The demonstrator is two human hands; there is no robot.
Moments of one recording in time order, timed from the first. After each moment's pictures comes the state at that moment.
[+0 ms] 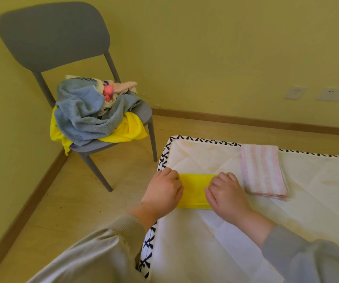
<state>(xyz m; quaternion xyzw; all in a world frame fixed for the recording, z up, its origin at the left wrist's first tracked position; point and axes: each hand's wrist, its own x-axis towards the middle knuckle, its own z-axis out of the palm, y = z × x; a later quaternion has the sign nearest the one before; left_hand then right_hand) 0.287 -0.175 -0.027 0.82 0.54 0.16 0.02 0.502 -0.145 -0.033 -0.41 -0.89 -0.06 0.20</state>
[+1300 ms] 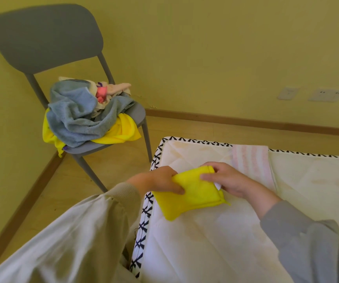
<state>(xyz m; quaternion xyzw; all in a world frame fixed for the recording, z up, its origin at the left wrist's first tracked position) 0.297 -0.125 0.024 0.65 0.60 -0.03 0.47 0.513 -0.101 0.021 -0.47 -0.54 0.67 0.18</state>
